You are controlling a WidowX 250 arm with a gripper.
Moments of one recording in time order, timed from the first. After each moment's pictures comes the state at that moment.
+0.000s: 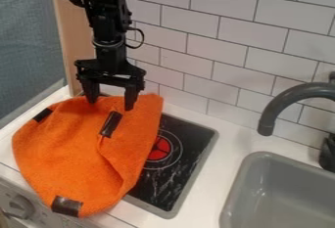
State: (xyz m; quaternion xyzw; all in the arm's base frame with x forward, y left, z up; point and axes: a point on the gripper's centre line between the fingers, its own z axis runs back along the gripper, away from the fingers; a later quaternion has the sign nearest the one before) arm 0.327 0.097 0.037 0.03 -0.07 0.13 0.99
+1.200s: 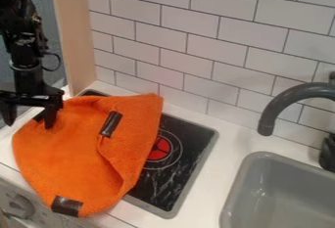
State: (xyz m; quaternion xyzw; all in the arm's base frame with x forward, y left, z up) arm 0.273 0.221 -0.010 0.08 -0.01 0.26 0.96
